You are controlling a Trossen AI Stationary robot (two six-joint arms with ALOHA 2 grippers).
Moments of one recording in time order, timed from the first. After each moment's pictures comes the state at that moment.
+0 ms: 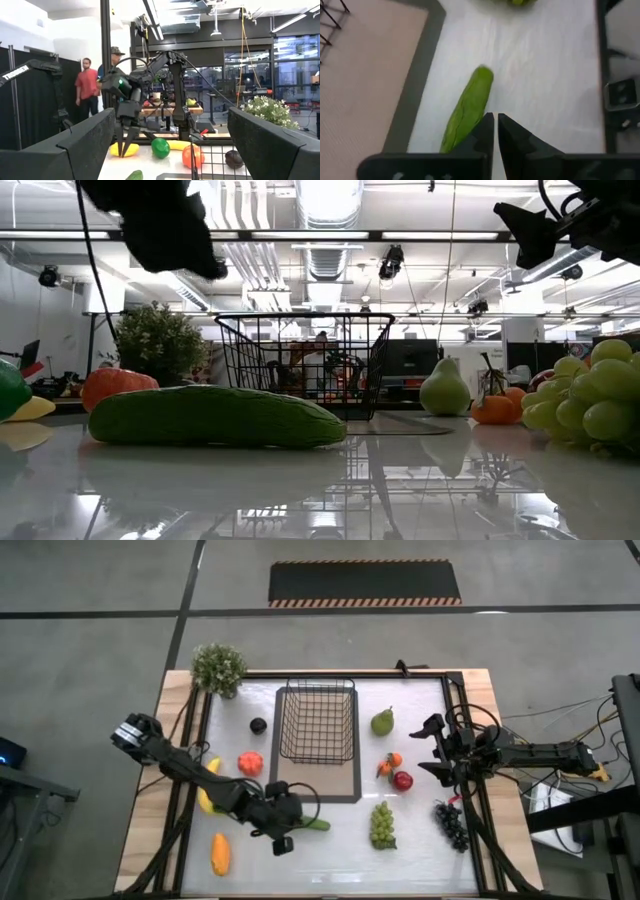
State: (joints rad) left arm -0.52 1.60 1.10 -0.41 -0.24 -0.65; right arm -0.06 0.23 0.01 0.55 -0.21 0.09
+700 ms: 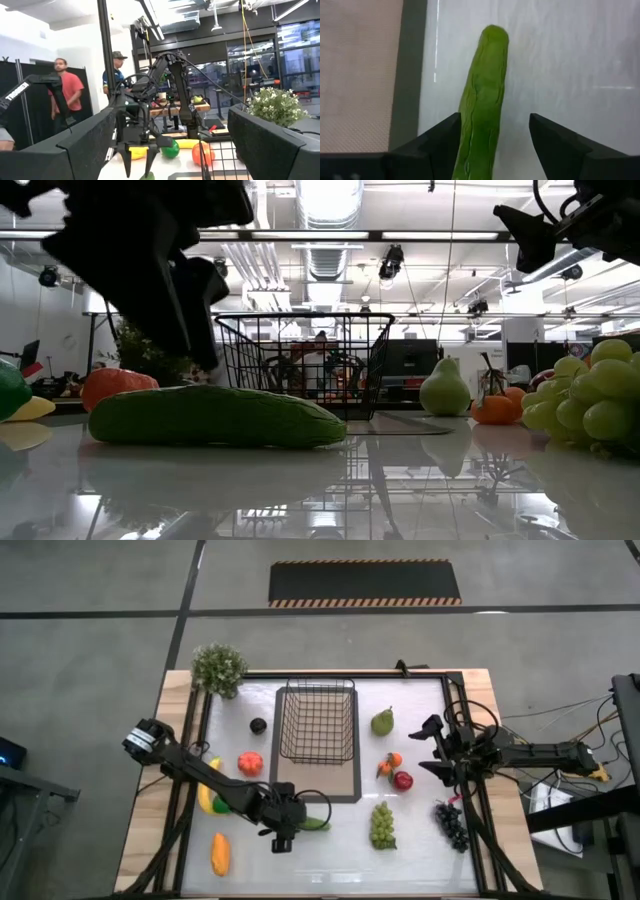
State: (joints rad) left arm -0.49 1.70 1.08 -0.41 -0.18 -0.46; right arm -0.06 0.23 0.01 0.55 -0.21 0.19
